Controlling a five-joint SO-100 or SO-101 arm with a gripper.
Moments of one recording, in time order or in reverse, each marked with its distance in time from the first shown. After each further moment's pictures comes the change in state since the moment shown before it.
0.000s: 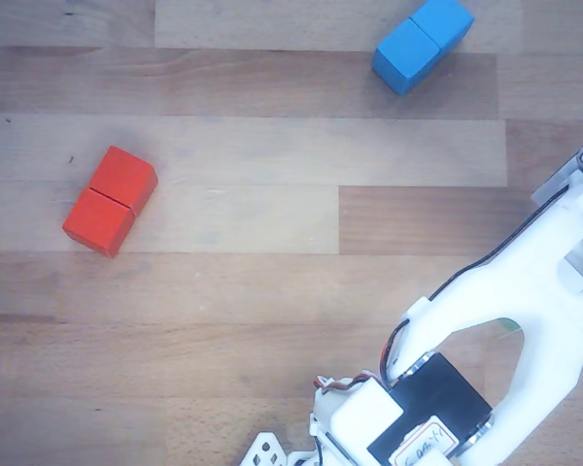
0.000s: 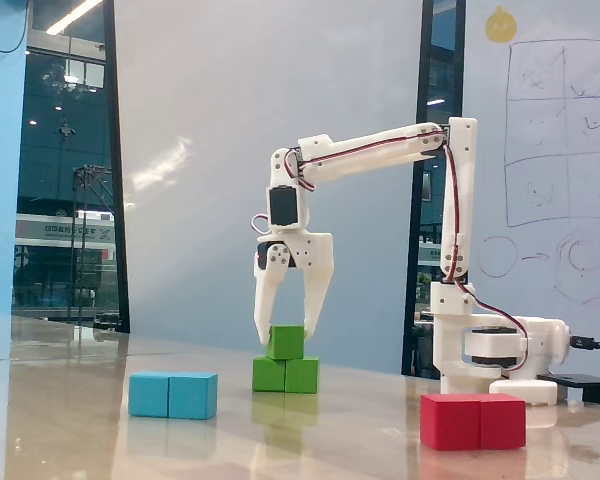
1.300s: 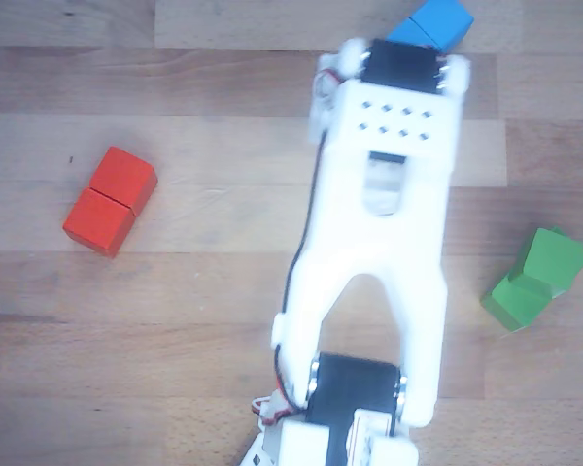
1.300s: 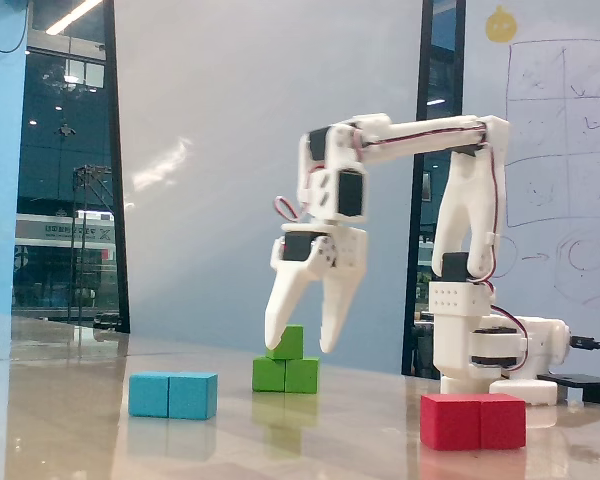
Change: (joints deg) arm -40.8 8.0 9.1 -9.2 15.9
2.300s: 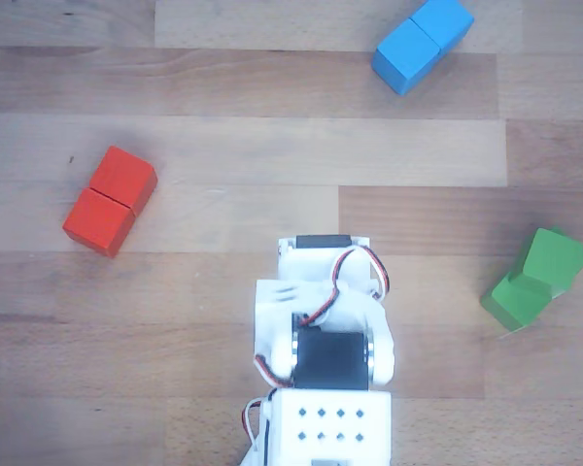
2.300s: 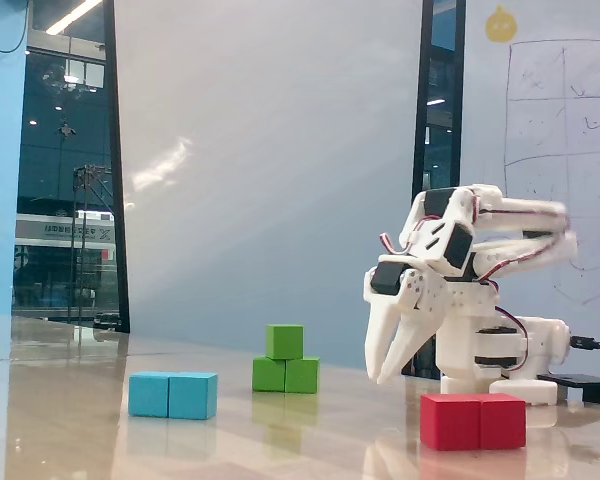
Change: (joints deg) arm -5.7 74.8 58.3 -9.2 10.5
